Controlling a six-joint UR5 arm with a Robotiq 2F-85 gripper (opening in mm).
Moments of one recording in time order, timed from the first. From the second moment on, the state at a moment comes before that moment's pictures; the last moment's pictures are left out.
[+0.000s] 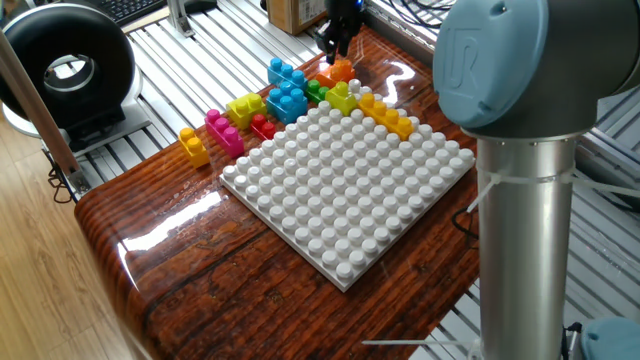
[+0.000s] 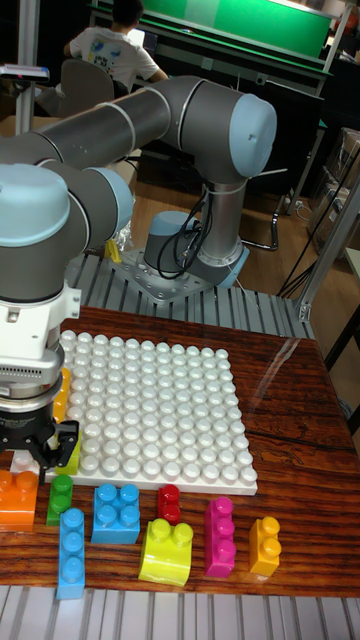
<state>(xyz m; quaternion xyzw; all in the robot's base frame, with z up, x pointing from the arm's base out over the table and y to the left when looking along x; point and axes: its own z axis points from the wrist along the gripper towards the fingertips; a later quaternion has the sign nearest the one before) 0.724 -0.169 0.065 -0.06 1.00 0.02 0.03</state>
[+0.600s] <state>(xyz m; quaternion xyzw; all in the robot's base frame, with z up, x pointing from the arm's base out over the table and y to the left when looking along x) 0.733 -0.175 0.047 -0.08 1.00 0.02 0.03</state>
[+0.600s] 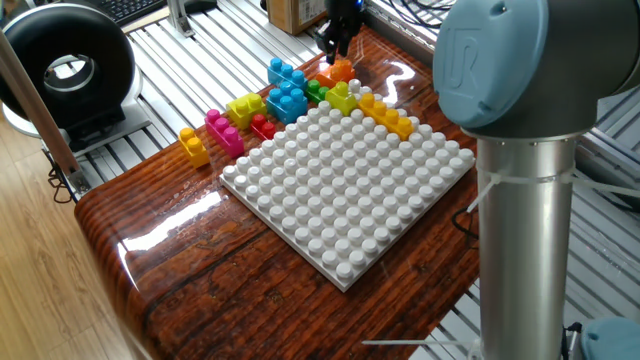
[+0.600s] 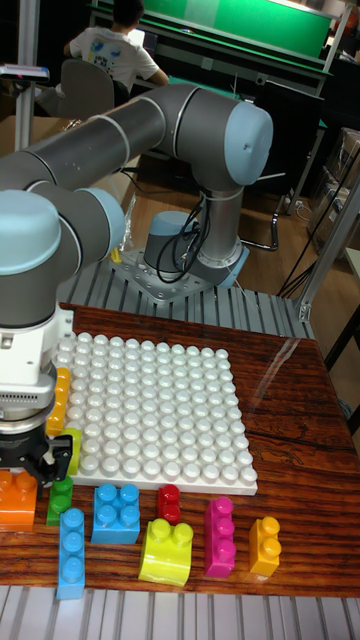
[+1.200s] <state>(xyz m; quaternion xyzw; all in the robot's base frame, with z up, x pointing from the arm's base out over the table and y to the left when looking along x) 0.730 -0.182 0.034 -0.10 0.99 0.02 0.02</state>
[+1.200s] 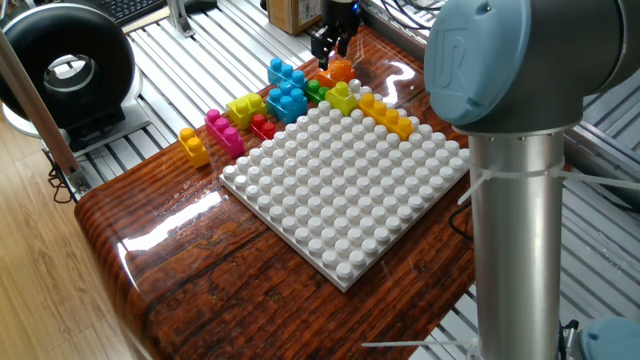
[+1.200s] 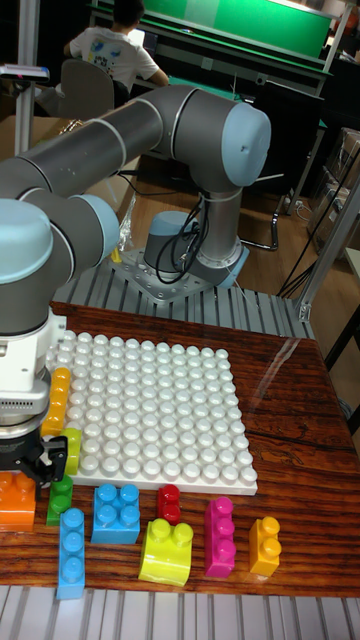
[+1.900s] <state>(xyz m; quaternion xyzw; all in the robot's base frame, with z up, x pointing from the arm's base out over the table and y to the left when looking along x) 0.729 -0.177 0.032 -0.10 0.99 0.02 0.02</state>
